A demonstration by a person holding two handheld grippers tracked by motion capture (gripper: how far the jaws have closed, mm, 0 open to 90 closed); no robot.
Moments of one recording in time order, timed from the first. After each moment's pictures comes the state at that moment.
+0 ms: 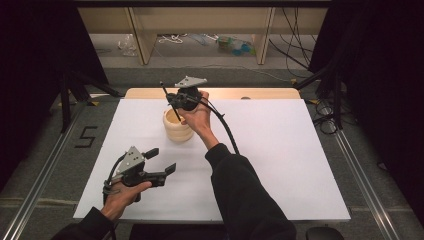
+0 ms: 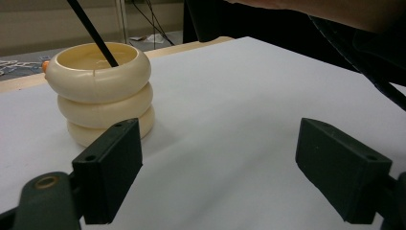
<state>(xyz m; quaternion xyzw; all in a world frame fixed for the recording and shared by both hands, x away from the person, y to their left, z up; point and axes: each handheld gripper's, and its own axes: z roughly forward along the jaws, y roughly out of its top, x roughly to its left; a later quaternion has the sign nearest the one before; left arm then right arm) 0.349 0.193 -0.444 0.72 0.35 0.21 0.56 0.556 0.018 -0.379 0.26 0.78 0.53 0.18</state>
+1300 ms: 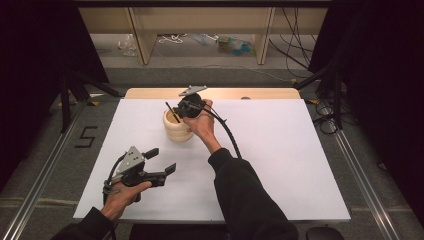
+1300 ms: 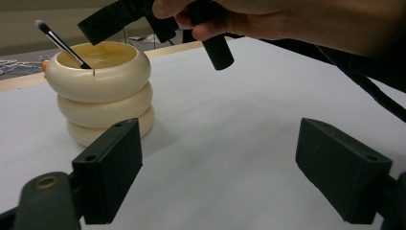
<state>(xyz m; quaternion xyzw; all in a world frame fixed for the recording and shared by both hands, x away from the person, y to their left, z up) 0.350 0.193 -0.444 0.72 0.35 0.21 0.56 0.559 0.009 -0.410 0.30 0.82 0.46 0.16</state>
